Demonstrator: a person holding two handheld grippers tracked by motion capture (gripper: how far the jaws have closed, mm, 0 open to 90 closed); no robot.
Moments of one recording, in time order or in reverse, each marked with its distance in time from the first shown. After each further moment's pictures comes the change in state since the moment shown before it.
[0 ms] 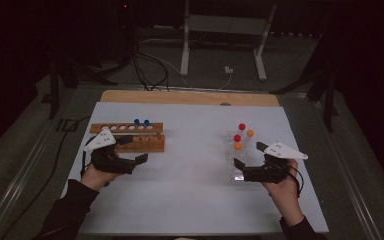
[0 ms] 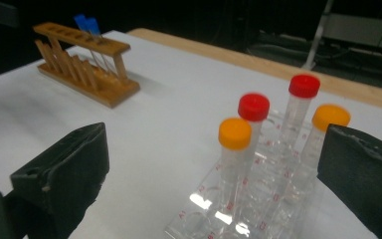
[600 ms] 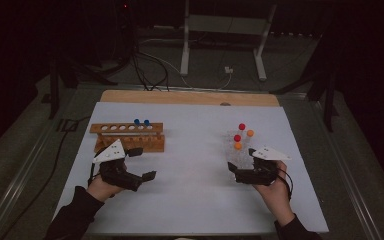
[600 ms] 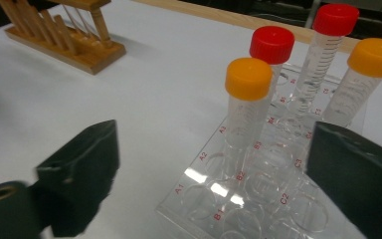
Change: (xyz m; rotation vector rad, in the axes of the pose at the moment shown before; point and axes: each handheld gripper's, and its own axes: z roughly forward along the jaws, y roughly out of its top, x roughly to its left) left arm -0.023 -0.011 0.008 0.031 -0.096 0.029; right arm 0.006 -0.022 0.026 0.095 -0.035 0.008
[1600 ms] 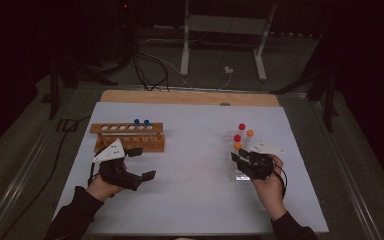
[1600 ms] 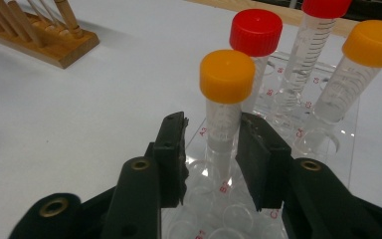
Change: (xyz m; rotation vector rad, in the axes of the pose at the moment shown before) left arm 0.003 -0.002 0.001 -0.002 0.004 -0.009; right arm -0.005 0.006 0.017 0.070 -0.059 0.037
